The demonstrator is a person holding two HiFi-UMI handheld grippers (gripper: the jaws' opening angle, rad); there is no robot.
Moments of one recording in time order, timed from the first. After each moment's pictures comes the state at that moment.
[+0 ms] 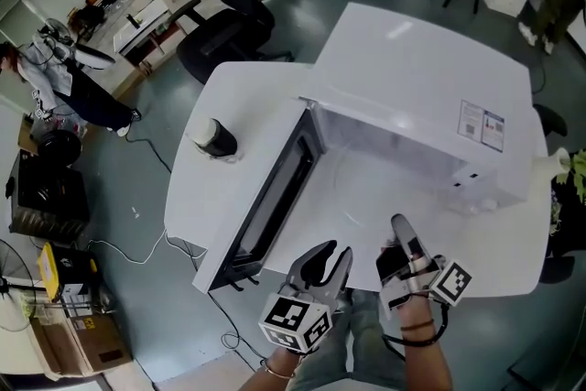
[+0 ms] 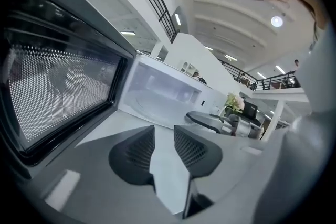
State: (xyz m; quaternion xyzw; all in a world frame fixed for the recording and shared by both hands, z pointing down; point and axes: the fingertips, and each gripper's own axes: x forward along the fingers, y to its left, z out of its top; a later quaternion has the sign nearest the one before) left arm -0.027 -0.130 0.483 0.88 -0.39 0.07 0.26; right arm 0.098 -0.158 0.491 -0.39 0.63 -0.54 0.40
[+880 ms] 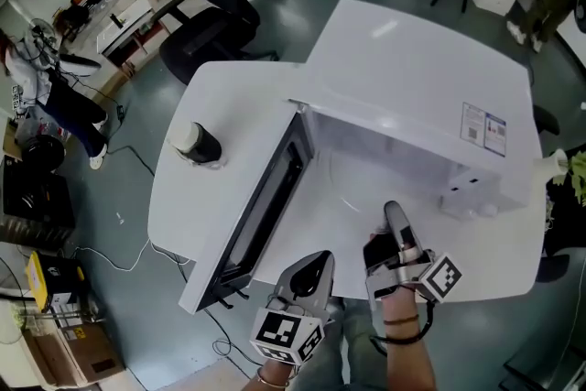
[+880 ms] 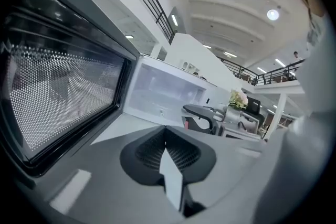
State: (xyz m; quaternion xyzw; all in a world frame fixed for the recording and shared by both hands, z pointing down) left arm -0.040 -0.141 0.491 0.88 -0.40 0.08 0.23; right arm 0.102 -0.195 0.496 -0.42 0.59 -0.51 0.45
